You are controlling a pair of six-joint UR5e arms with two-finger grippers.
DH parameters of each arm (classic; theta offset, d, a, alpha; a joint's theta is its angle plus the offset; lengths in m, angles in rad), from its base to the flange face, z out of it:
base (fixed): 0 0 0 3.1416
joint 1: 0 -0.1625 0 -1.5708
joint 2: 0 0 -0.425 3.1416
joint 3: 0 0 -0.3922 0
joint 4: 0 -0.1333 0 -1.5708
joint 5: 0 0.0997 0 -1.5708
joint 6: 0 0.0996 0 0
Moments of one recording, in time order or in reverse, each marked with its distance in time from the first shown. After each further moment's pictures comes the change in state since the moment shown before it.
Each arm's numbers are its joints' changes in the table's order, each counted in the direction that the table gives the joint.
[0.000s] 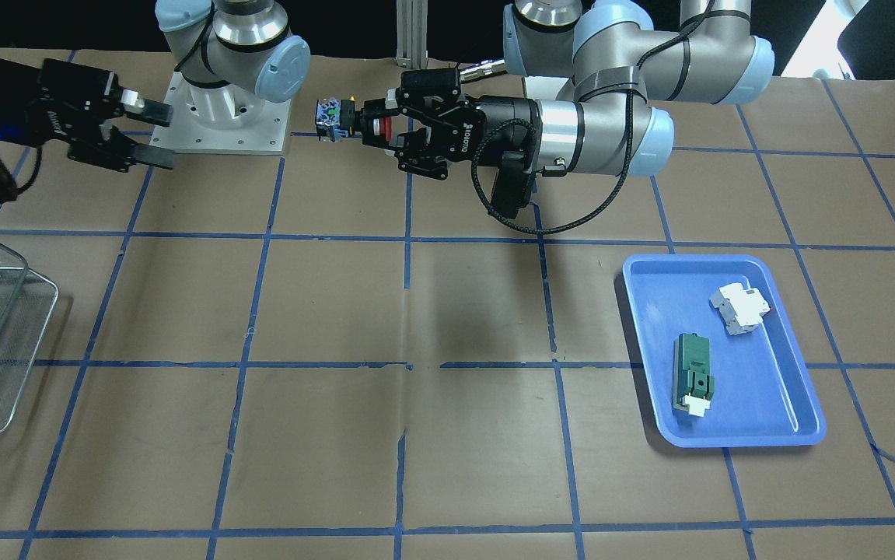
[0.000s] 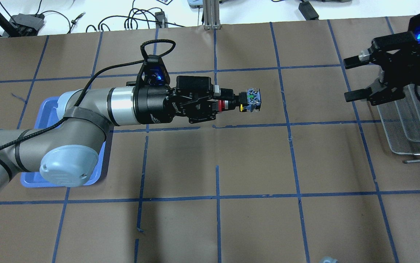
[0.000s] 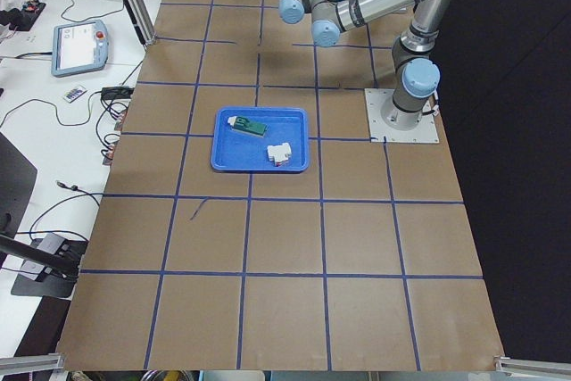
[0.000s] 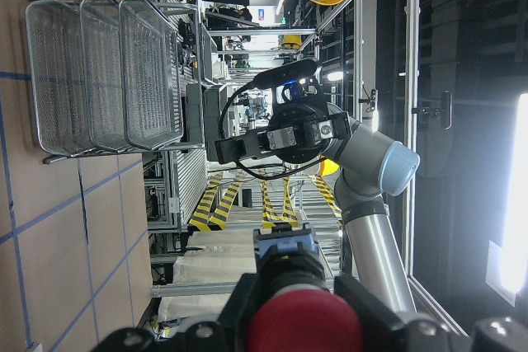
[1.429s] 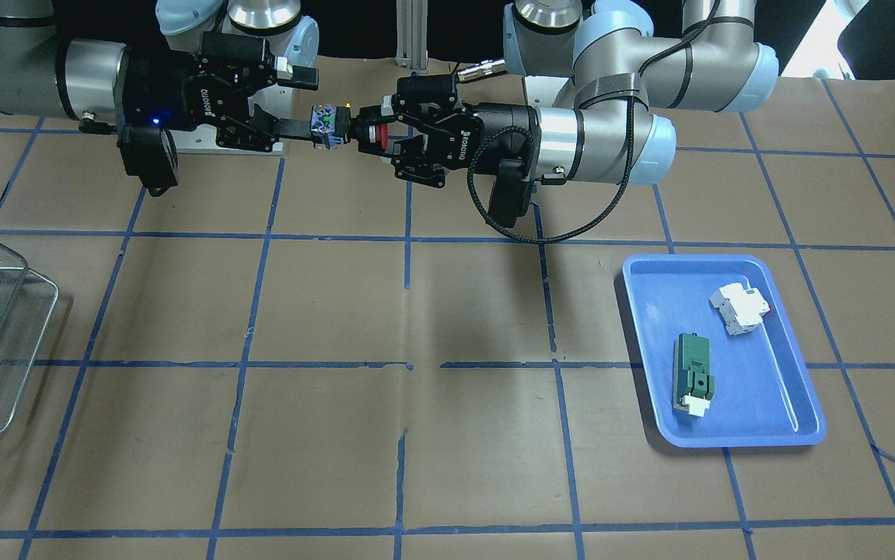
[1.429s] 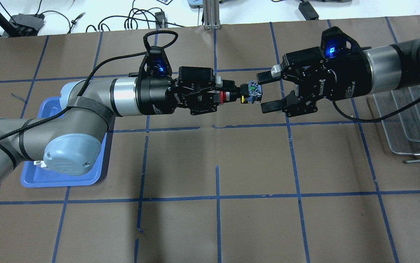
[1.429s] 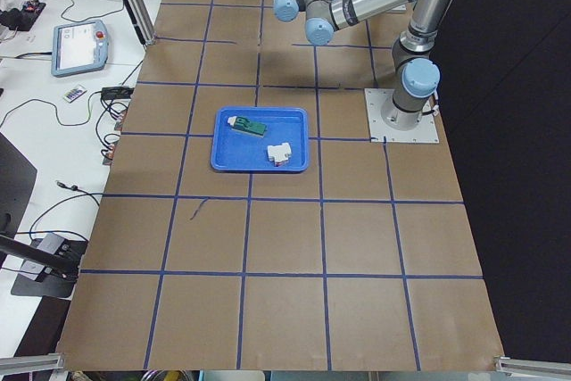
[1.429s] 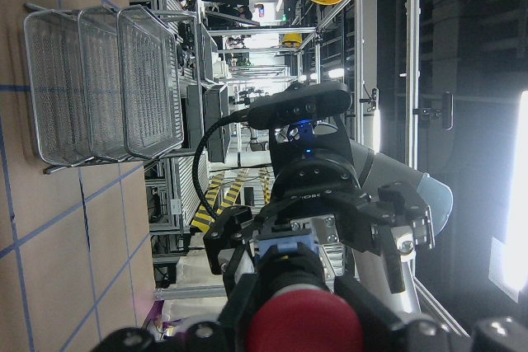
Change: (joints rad) left arm 0.007 -0.024 -0.035 -0.001 0.006 0.000; right arm -0.239 -0.047 -0.064 -0.058 0.269 -0.072
